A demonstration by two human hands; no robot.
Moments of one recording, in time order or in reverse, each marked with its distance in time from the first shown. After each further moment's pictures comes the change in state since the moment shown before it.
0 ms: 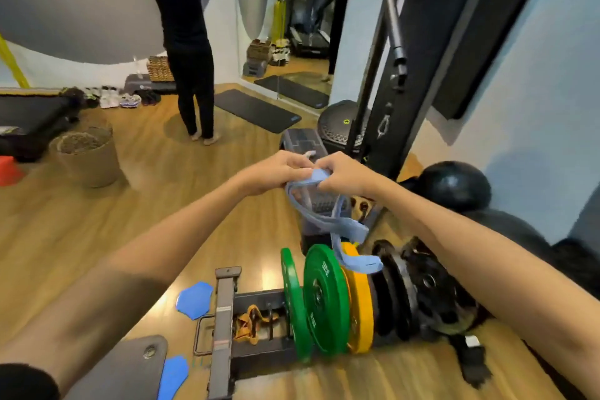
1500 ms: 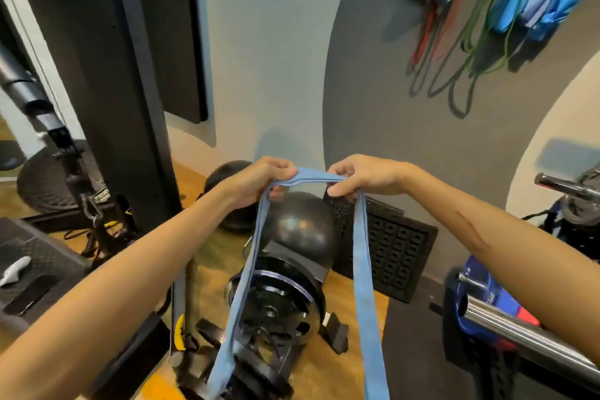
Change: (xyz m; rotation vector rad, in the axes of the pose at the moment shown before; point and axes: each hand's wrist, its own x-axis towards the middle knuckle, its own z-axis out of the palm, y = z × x) left_hand 0.470 0.202 0.298 -0.414 -0.987 0.320; right_hand -0.243 0.331 -0.313 0.410 0.384 0.675
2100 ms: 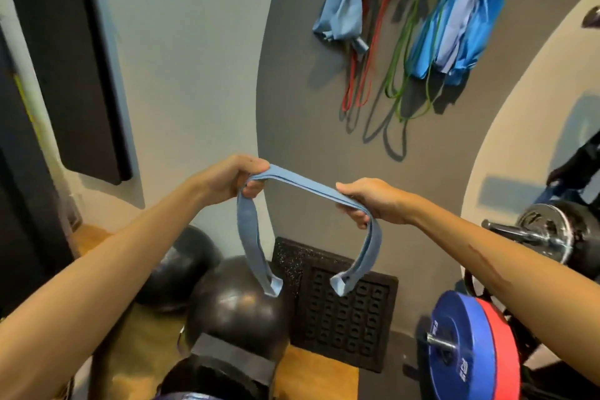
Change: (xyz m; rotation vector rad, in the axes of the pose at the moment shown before) left_hand 0.271 0.087 -0.011 0.075 -0.164 0.098; right_hand -0.028 0.104 -0.225 0.200 0.367 0.180
